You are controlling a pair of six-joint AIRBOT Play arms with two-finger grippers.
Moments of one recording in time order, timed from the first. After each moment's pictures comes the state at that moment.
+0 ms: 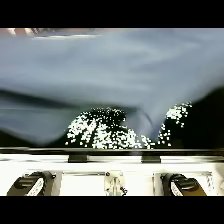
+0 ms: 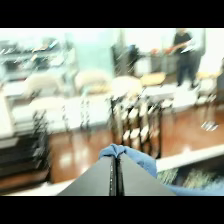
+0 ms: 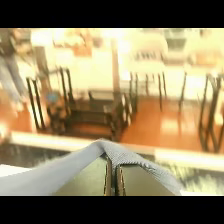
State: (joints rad) left arm 0.03 -0.65 1.96 1.20 -1.17 -1.37; right arm 0.12 -0.69 1.86 -1.39 1.14 1.53
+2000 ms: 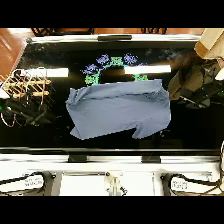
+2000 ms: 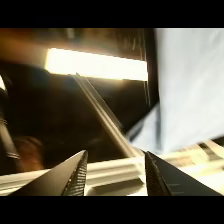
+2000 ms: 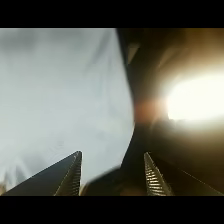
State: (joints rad) left arm 0.33 -1.40 1.03 1.02 -1.44 -1.39; right arm -0.29 -1.47 1.40 -1.35 1.44 1.56
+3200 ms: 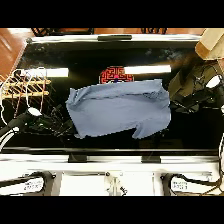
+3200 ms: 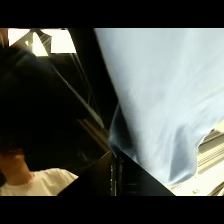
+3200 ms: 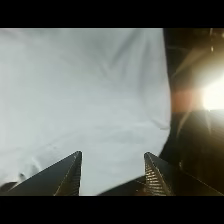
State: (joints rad) left arm 0.06 -1.40 0.70 0.80 -1.14 -1.23; right arm -0.27 -1.47 1.26 -1.27 1.33 1.53
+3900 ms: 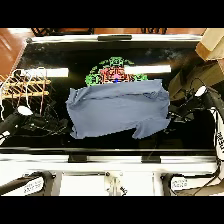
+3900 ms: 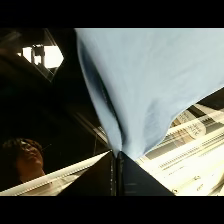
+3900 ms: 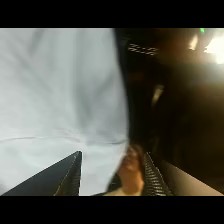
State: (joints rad) left arm 0.10 -1.26 0.70 0.84 -1.22 -1.22; right arm -0.27 -1.60 1.18 -1.36 1.28 1.49
